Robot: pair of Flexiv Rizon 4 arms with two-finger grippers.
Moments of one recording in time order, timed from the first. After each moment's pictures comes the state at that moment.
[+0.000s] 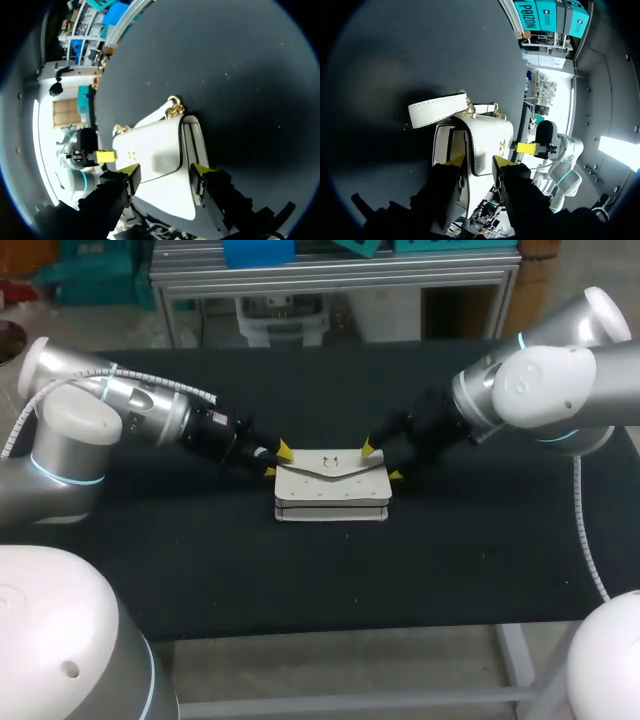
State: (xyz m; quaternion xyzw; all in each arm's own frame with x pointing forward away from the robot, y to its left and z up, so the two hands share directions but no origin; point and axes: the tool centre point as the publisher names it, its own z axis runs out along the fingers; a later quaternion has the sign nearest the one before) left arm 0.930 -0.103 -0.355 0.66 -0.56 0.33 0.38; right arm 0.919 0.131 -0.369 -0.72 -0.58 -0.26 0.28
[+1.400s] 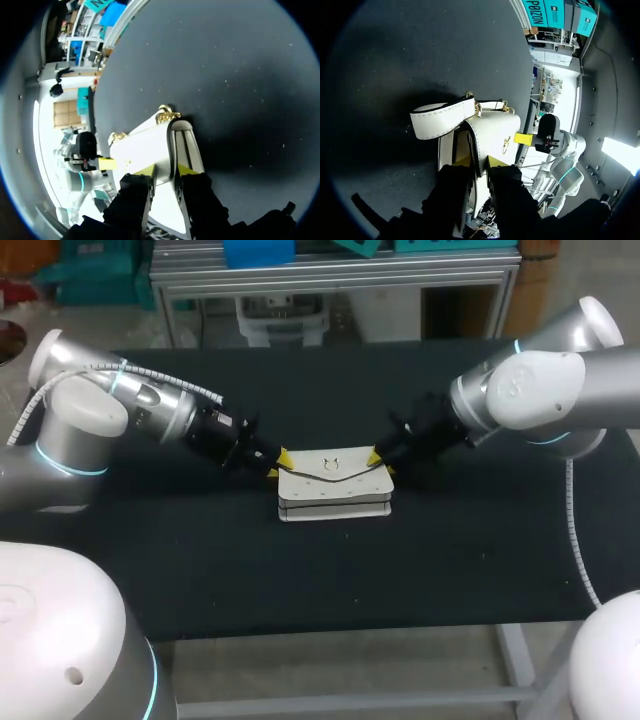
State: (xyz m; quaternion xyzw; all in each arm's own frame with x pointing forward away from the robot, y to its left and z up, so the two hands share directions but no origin) left arm 0.929 -0.104 -0.367 0.66 -0.57 0.29 0.39; right arm 0.935 0.129 -0.387 -0.72 -0.57 -0.26 0.28
